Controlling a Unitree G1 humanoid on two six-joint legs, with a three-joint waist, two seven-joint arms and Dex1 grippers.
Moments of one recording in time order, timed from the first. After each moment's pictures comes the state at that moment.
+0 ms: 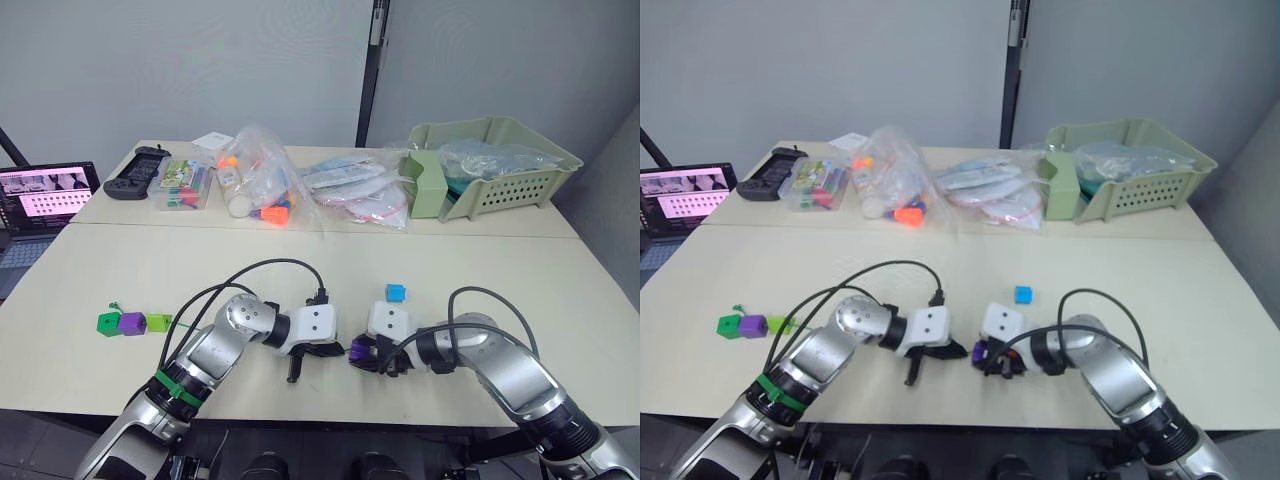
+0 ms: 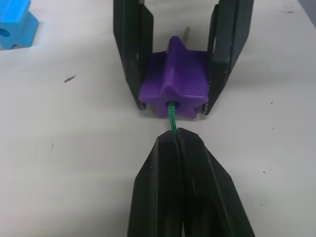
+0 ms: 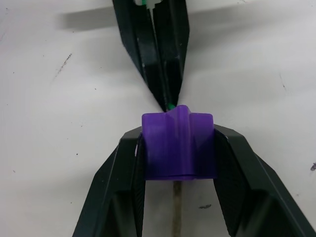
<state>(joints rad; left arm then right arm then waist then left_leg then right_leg) -0.55 0.49 -0.46 0.01 0.00 0.26 -1.15 -0.38 -0.66 0.38 -0.34 0.14 0.69 0.98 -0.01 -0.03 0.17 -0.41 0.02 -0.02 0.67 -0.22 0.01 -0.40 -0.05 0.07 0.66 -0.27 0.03</state>
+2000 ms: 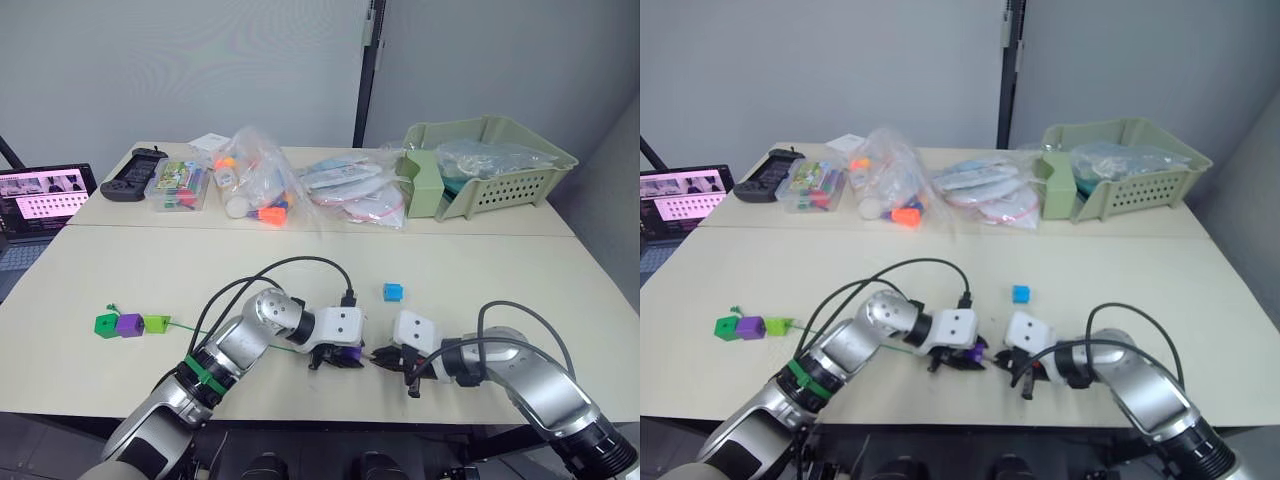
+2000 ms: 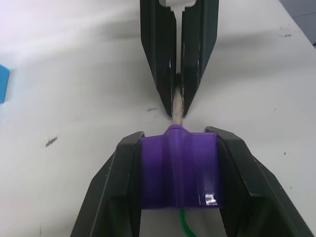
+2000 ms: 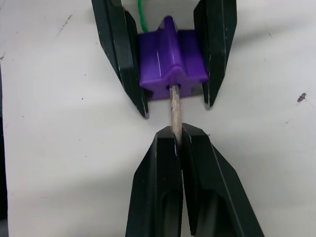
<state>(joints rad) -0.64 0.42 -0.55 0.08 0.04 0.25 -1.19 -0.26 -0.77 0.30 -0.34 0.21 0.56 0.94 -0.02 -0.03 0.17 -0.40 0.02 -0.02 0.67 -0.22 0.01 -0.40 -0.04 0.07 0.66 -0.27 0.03</state>
